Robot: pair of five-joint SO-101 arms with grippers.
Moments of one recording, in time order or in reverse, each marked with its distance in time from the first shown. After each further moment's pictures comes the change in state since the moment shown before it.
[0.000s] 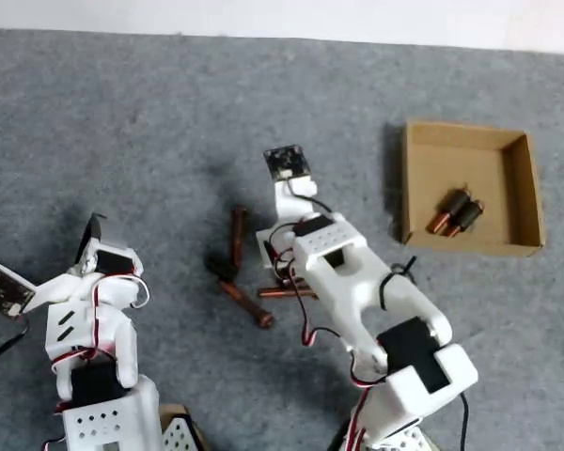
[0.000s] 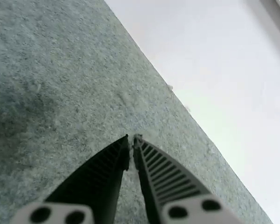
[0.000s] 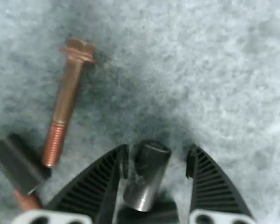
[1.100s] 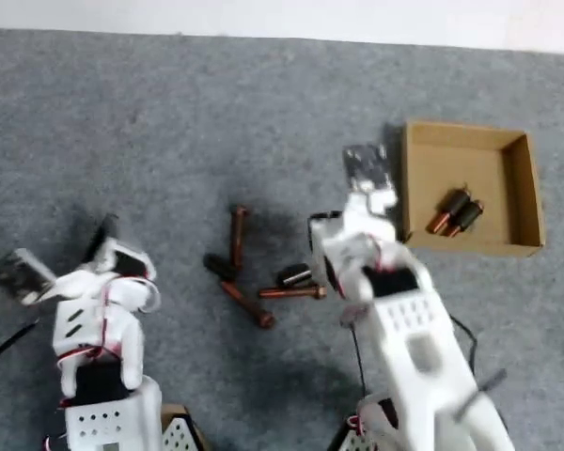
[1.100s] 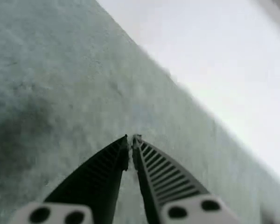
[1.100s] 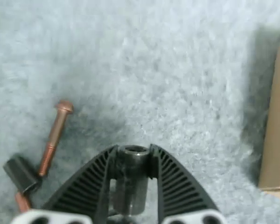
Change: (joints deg) left arm 4.7 0.0 0.0 2.1 -8.1; right arm 11.4 -46.8 26.0 -4.6 5.0
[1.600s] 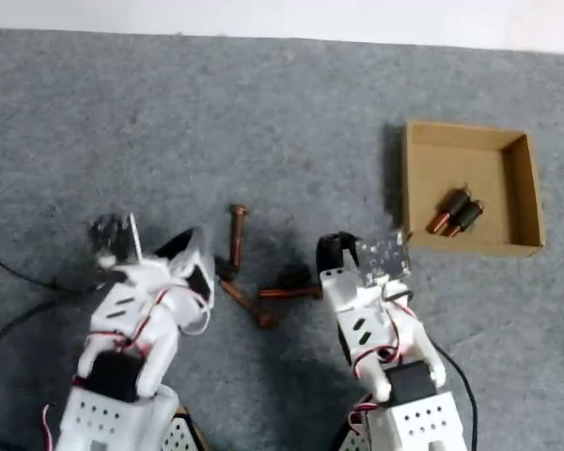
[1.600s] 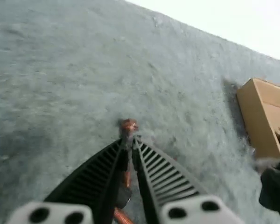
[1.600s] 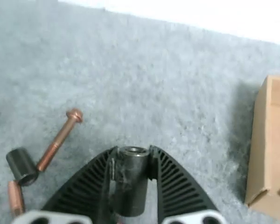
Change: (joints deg) left arm 24.1 13.0 -12.8 9.1 -13.7; right arm 0.1 -49.8 32.3 -2.1 7.0
